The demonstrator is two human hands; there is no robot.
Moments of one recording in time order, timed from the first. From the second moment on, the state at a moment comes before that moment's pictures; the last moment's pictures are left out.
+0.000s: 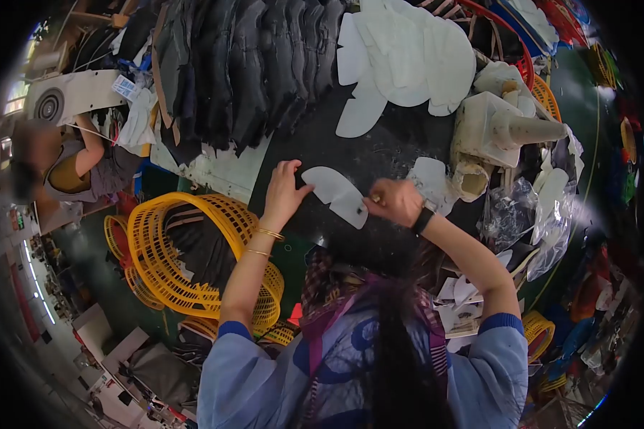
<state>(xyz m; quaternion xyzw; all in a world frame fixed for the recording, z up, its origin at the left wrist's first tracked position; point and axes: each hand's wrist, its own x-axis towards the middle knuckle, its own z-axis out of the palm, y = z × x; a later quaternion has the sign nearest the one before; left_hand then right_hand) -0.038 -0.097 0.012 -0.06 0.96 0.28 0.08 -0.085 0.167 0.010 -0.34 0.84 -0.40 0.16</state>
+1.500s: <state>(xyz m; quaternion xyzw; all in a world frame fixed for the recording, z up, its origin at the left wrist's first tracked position) -0.001 -0.001 0.010 0.35 0.88 0.32 -0.06 -0.095 0.246 0.053 -0.10 0.90 -0.41 -0.08</state>
